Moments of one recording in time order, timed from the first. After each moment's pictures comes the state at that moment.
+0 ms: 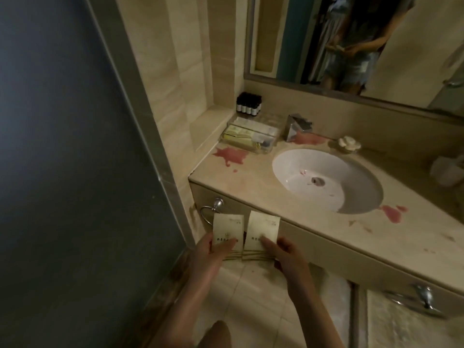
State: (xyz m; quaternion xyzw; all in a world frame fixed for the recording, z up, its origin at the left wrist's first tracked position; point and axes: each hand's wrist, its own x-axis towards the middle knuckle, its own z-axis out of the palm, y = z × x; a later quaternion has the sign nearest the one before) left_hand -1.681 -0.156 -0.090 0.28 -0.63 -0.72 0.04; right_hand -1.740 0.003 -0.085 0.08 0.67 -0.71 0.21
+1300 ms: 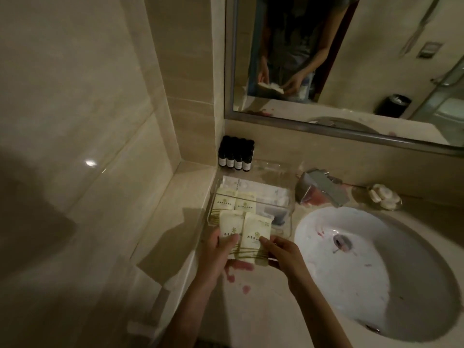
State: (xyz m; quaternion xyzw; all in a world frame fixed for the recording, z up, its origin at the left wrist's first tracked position) left_hand -2.130 -0.350 -0.122 0.18 -0.66 -0.73 -0.10; right_hand -2.147 -0.192 -0.119 0.16 0.68 -0.69 0.19
